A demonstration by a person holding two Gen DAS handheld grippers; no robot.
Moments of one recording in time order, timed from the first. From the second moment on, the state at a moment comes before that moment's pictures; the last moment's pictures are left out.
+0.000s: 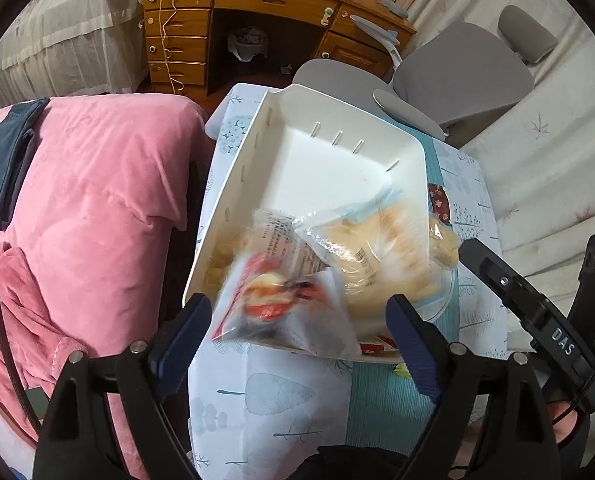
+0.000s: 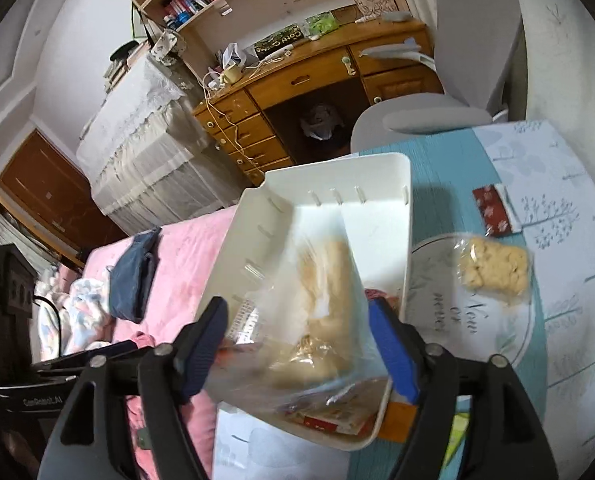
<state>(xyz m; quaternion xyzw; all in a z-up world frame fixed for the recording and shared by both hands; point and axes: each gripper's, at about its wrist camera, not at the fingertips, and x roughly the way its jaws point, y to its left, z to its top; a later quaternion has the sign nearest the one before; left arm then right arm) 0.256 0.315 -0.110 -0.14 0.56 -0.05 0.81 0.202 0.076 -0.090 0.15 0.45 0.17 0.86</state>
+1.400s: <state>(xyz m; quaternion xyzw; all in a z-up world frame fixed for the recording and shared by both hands) 0.189 0.146 -0.161 -0.11 0.63 -0.08 0.76 0.146 -0.074 -0.156 0.12 0.57 0.09 0.81</state>
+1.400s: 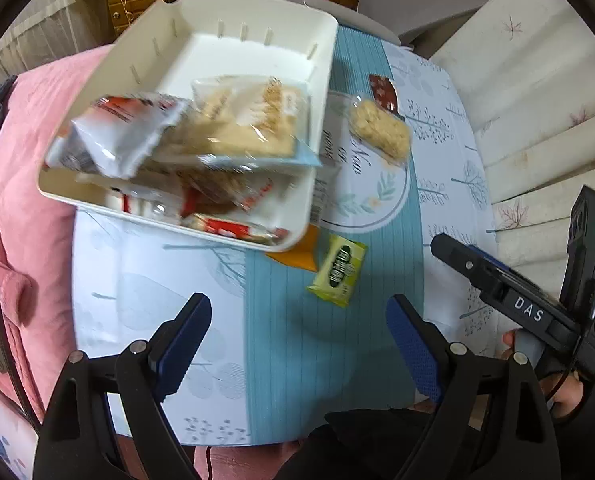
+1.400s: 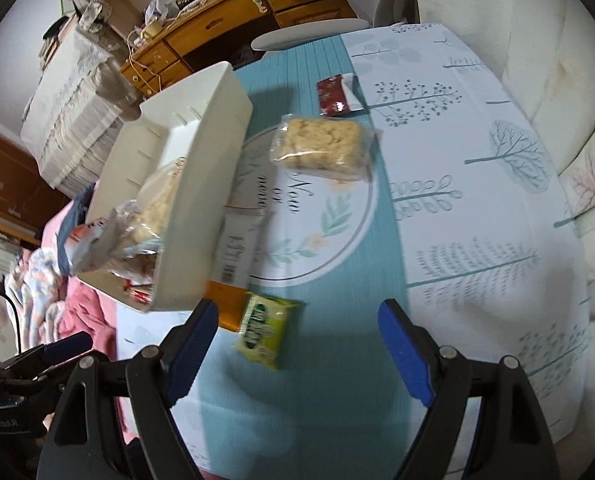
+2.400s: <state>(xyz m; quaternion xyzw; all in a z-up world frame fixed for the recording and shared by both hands) 0.187 0.048 -0.256 -0.05 0.61 0.00 0.79 0.229 -0.090 -0.187 -0.12 0.44 0.22 0.86</state>
